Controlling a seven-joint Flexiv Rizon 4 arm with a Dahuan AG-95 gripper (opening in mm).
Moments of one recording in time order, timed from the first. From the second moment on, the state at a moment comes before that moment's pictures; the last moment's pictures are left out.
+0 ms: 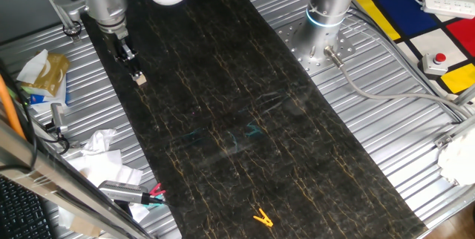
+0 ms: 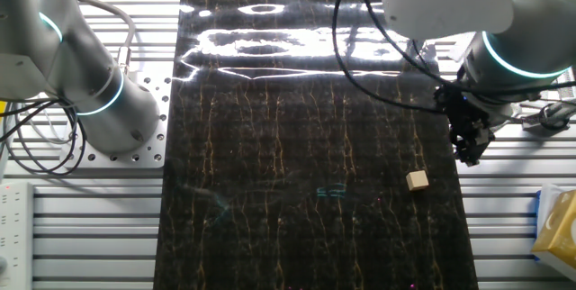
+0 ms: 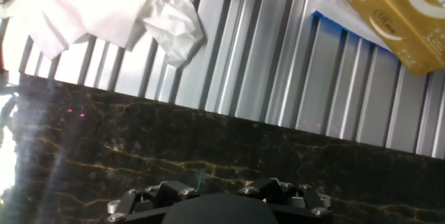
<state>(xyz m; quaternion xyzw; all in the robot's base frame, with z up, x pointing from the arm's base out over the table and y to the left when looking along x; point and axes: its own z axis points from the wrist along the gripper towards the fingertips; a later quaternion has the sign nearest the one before) 0.637 -0.093 0.143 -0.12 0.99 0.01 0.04</state>
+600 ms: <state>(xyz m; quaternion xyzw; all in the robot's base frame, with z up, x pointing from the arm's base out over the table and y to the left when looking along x) 0.628 -0.103 0.127 -0.13 0.99 0.01 0.04</state>
